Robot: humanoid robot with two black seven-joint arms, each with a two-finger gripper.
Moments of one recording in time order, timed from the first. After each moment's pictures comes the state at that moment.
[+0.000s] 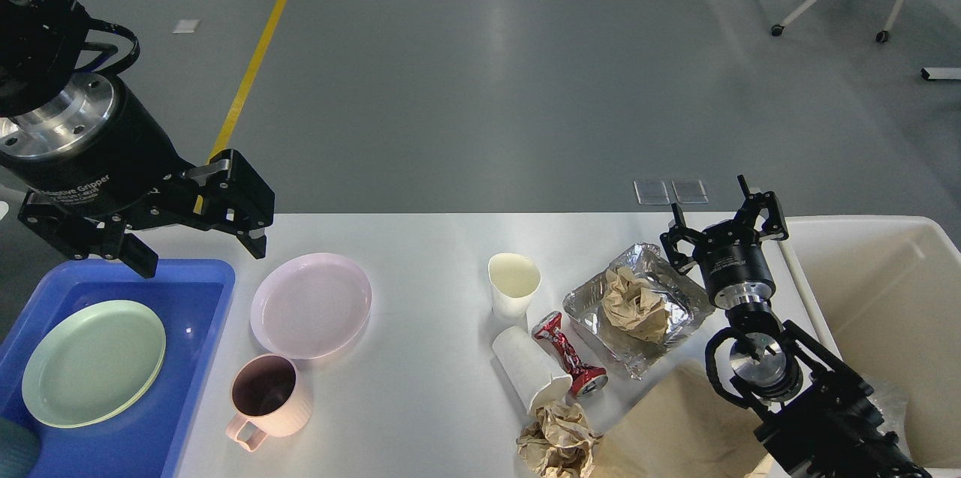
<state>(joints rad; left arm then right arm) -2.64 0.23 1.60 -1.71 -0.24 -0.88 -0.01 0.43 -0.12 1.06 0.68 -0.11 0.31 0.44</state>
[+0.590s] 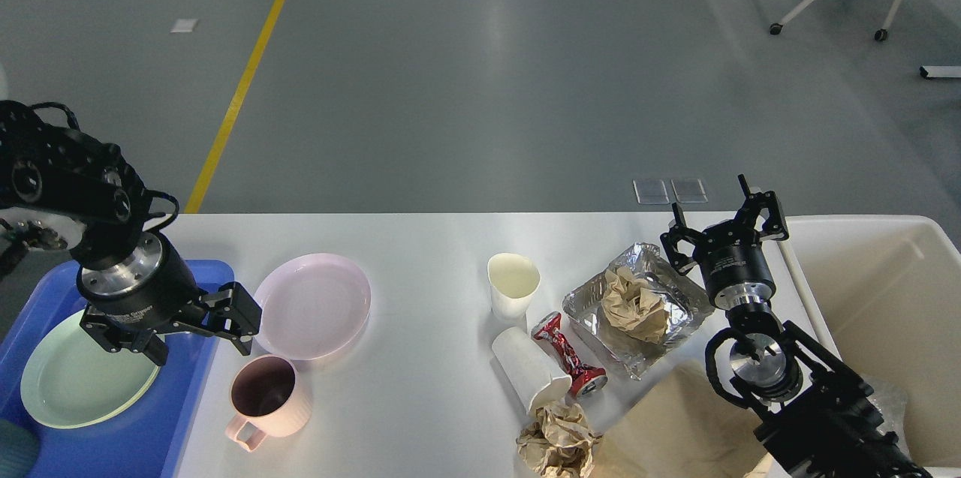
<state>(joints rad) -1.89 0.38 1.37 -1.49 0.09 -0.52 -0.01 0.43 -0.12 1.06 0.68 -0.11 0.31 0.44</state>
